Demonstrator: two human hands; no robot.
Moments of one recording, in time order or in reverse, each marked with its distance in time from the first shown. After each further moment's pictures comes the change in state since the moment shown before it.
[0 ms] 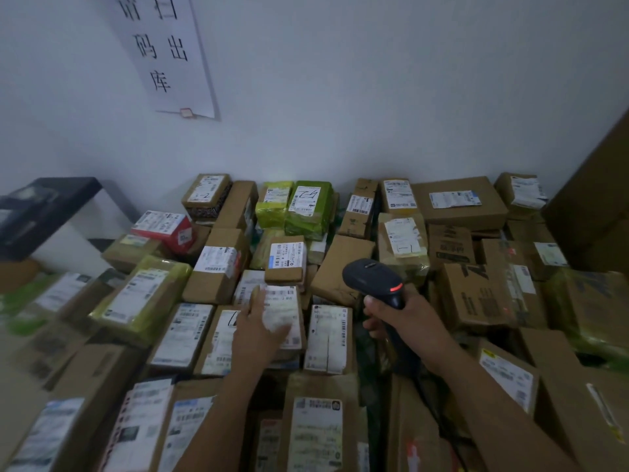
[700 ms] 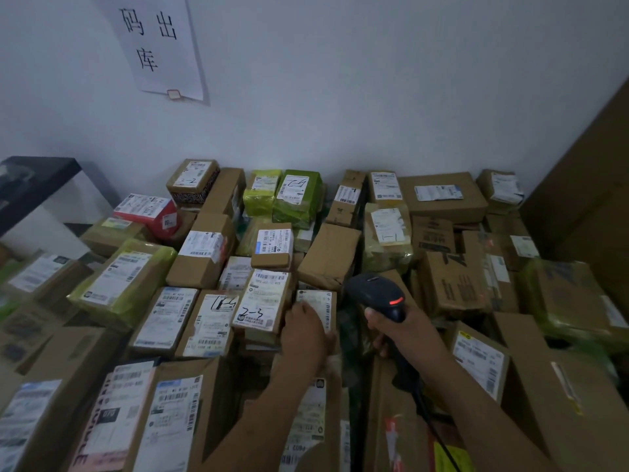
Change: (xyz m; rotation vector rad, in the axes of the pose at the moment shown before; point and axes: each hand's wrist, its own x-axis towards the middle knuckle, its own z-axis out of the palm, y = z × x) left_hand -0.039 0.076 0.071 0.345 -0.242 -0.009; right_hand -0.029 0.036 -0.012 -0.115 0.051 0.066
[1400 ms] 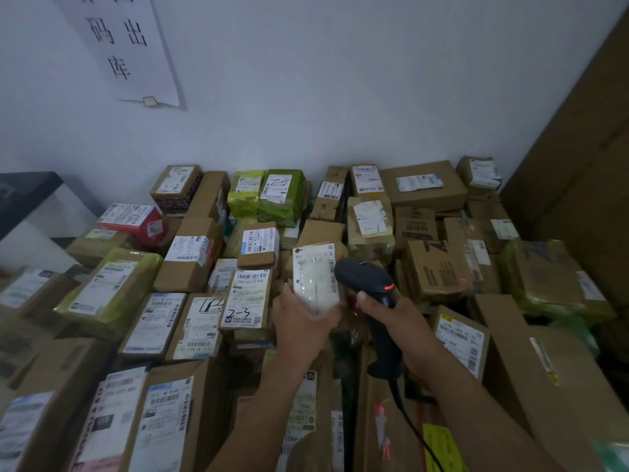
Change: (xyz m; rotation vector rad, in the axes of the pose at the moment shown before) left_hand -0.039 0.023 -0.028 -0.793 0.168 -0.039; right_hand -0.020 -0.008 -0.011 0.299 -0.017 0.020
